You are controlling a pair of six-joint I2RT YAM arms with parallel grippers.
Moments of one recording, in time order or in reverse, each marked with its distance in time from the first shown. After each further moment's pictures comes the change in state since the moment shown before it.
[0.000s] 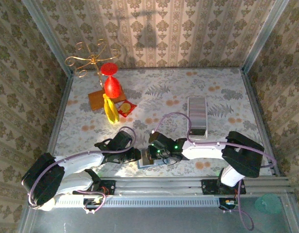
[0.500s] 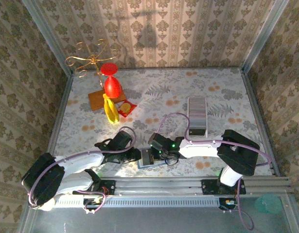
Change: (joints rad) left arm 0.000 0.000 0.000 0.003 0.003 -0.002; right arm -0.010 0.071 0.047 -0.154 0.037 0.013
